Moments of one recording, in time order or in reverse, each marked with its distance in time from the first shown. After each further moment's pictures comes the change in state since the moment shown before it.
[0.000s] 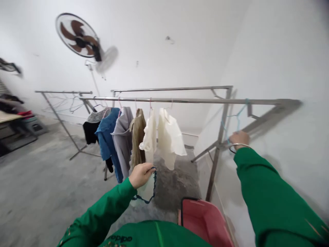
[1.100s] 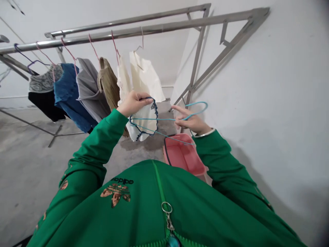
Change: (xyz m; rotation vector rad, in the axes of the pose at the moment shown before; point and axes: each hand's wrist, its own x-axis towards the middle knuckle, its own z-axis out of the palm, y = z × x) left_hand 0.087 0.058 -0.024 -0.307 -0.246 0.223; right_hand -0.226 -0.138 -0.017 0.713 -0.809 0.283
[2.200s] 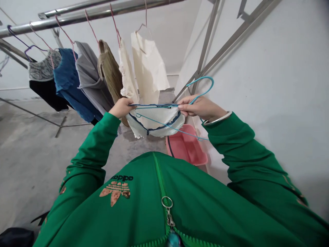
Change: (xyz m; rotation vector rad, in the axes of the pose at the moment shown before) left_hand -0.051 -0.064 -0.019 0.399 -0.055 -0.338; right_hand 0.003 -0.044 0.004 -0.034 -0.033 0.220
